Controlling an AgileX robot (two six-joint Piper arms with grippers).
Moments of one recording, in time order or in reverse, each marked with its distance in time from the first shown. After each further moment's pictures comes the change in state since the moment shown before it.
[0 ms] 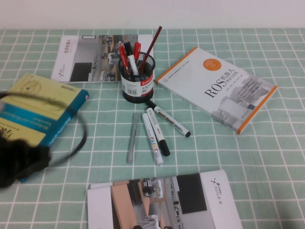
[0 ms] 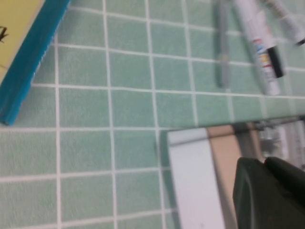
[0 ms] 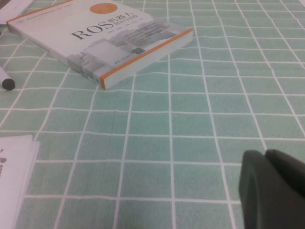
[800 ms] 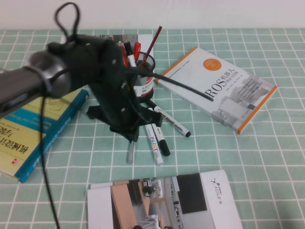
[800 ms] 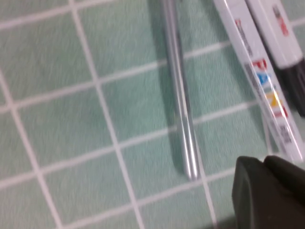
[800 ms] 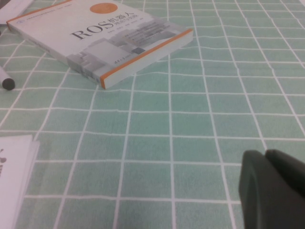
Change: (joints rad) right arm 0.000 0.000 0.000 0.000 0.000 0.000; left arm -0.382 0.959 -0.777 0.271 0.213 -0.204
